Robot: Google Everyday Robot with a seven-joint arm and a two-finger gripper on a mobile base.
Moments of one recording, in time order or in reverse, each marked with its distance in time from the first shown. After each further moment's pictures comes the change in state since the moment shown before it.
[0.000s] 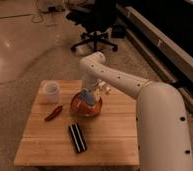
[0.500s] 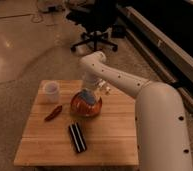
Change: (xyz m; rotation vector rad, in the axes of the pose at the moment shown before) arm 0.003 -0.001 -0.001 -0.002 -0.019 0.012
